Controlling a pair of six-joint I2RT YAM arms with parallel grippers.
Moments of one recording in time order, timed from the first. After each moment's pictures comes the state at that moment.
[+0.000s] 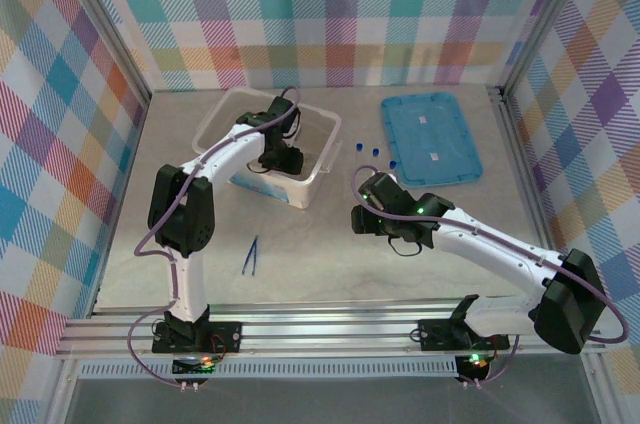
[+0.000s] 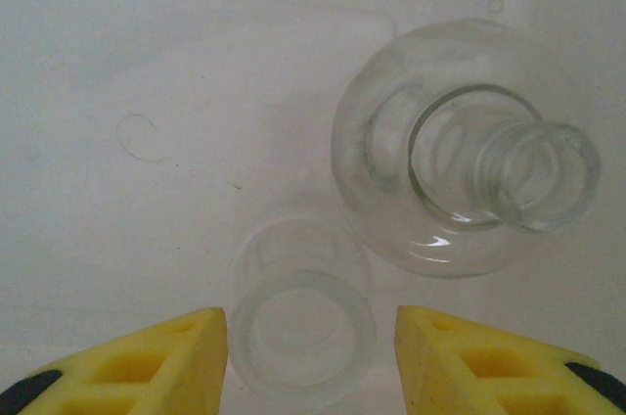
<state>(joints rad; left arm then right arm) -0.43 1.99 1.67 -0.89 -0.02 -0.16 0.84 1.25 0.94 -0.71 0.20 0.68</state>
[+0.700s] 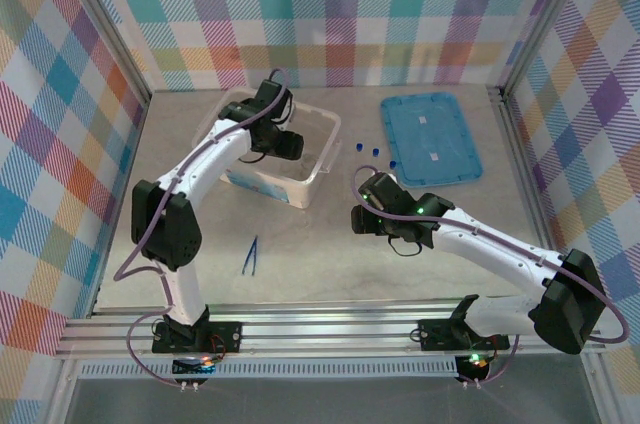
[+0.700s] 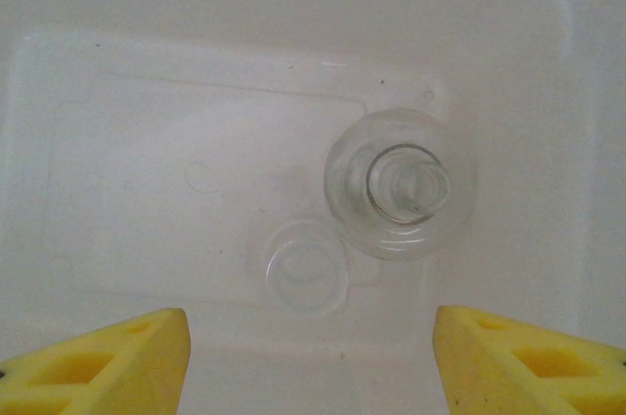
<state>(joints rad) -0.43 1.84 1.73 -0.94 -0.05 -0.16 0.84 1.25 0.94 -0.71 0.20 0.68</state>
